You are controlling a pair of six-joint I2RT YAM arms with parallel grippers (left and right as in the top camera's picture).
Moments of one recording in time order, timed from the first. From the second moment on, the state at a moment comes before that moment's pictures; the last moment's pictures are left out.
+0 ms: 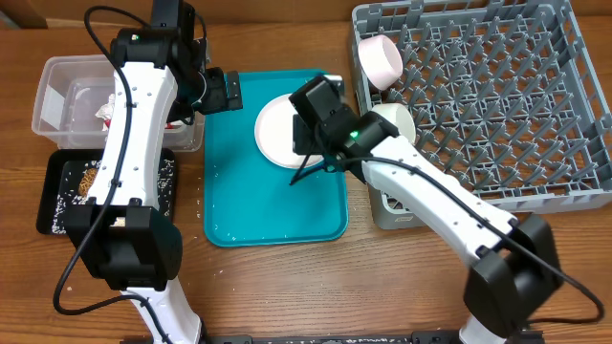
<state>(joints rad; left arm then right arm) -0.05 1.98 1.98 -1.31 0.11 -0.23 0.69 1.86 1.55 -0.72 0.12 0.66</state>
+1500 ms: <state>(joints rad) -0.05 1.98 1.98 -1.31 0.11 -0.23 0.65 2.08 1.59 -0.84 -0.01 0.75</state>
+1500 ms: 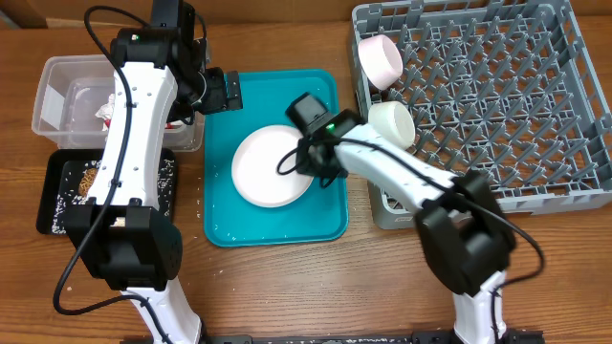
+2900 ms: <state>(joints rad) -0.05 1.98 1.98 -1.31 0.11 -0.23 0.25 1.88 1.61 -0.63 1.08 0.39</state>
